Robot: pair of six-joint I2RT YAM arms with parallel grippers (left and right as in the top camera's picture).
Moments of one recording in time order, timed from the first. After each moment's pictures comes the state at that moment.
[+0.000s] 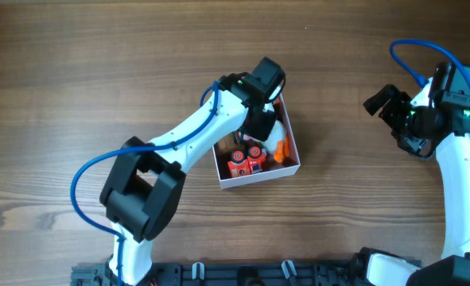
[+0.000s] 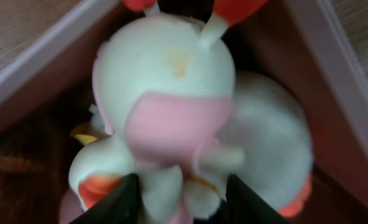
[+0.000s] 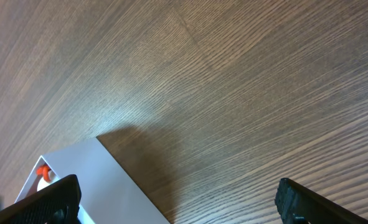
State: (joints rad) left arm -0.67 2.03 1.60 -0.90 0.07 -0.21; right arm -0.25 1.39 1.16 -0.93 -0.23 0.49
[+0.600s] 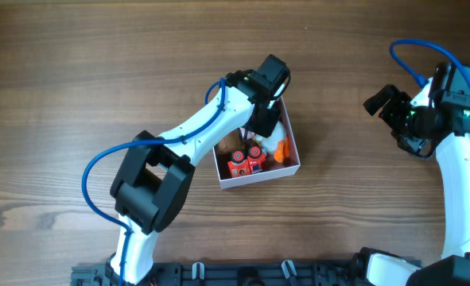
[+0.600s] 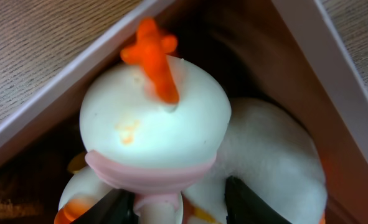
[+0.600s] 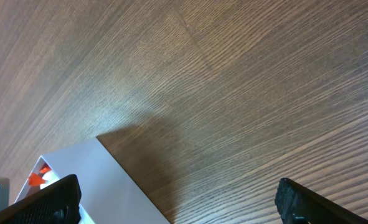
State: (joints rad) left arm -0.68 2.10 1.66 -0.89 0.05 -0.21; right arm -0.25 1.39 1.16 -0.93 -0.23 0.49
